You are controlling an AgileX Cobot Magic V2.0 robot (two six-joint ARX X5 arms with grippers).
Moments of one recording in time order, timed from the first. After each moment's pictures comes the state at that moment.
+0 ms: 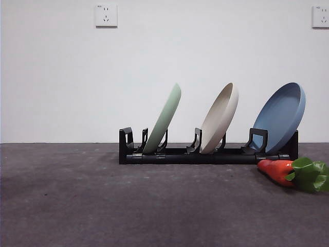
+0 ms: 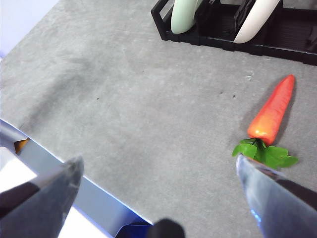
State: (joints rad) left arm 0.03 0.62 0.89 -0.72 0.83 0.03; right arm 0.12 0.65 0.90 -0.95 -0.55 -0.09
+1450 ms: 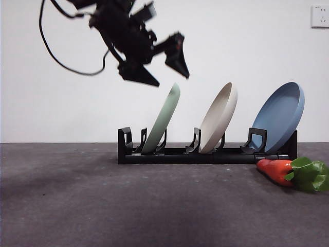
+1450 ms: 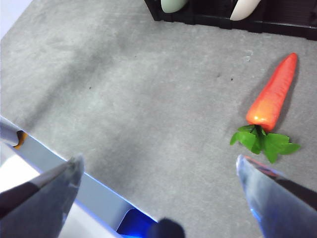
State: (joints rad) left arm -0.48 1.95 1.62 -0.16 0.24 0.03; right arm 0.12 0.74 0.90 -0.95 -0.54 -0.09
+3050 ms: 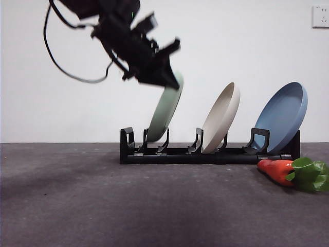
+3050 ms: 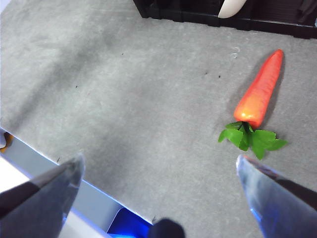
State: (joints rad) left arm -0.47 1.96 1.66 -0.22 0.38 -0.01; right arm 0.12 0.75 0.90 -0.95 -0.50 -0.09
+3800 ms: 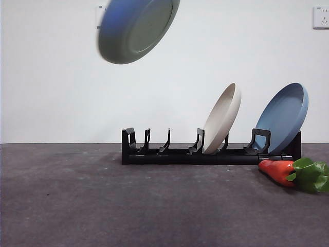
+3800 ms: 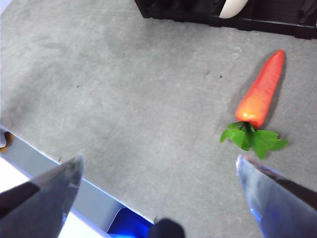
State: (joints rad) left arm -0.76 1.47 1.68 -0.92 0.00 0.22; right arm 0.12 0.75 0.90 -0.95 -0.50 -0.09
